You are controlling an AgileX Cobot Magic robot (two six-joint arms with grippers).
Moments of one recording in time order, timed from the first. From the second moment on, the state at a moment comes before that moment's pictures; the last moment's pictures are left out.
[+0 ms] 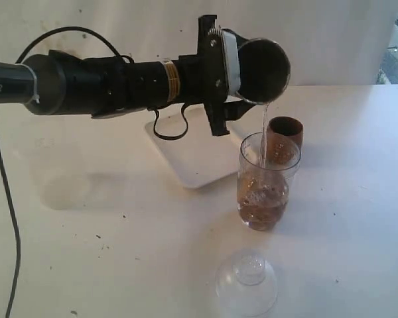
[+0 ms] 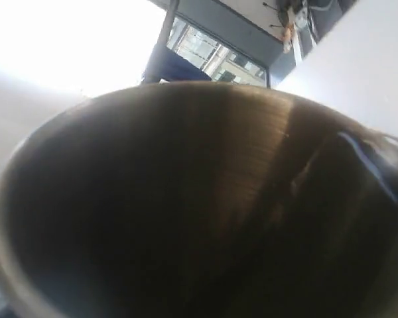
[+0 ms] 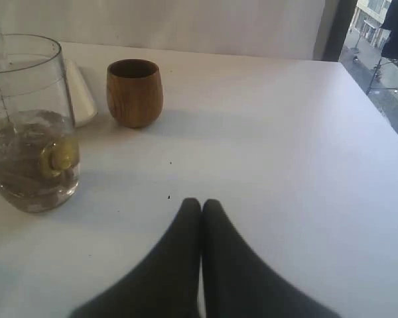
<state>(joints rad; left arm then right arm) -0.58 2.07 -1.48 1.02 -0.63 0.12 -0.08 0.01 0.00 0.05 0.33 -0.08</state>
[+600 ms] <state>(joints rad) -0.37 1.97 -1.48 1.15 -0.59 -1.08 -0.08 0.01 0.00 0.05 0.33 -0.08</state>
